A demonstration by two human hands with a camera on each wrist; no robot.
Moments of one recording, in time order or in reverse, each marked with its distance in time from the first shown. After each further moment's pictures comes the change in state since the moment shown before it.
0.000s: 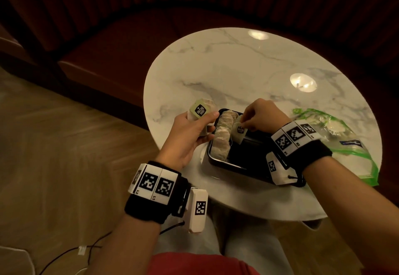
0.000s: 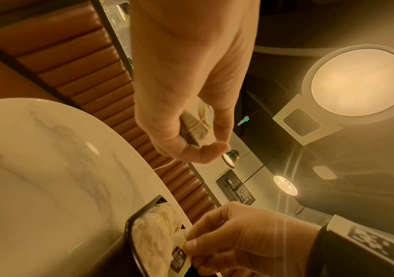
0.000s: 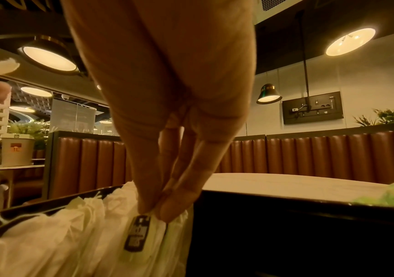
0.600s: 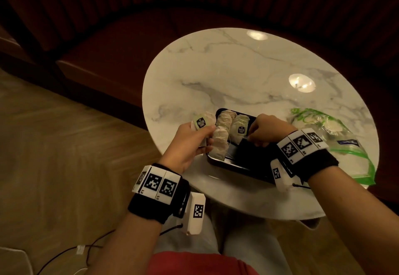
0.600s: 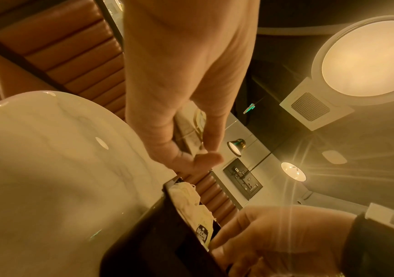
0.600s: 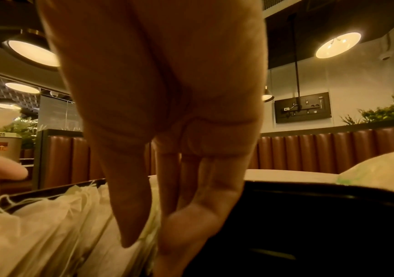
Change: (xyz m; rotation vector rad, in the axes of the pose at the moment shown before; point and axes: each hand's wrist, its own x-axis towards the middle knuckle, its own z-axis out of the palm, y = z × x) left_hand 0.008 -0.024 -0.004 0.125 -0.010 -0.098; right_hand -0.018 0.012 0.005 -0.127 -0.220 0.176
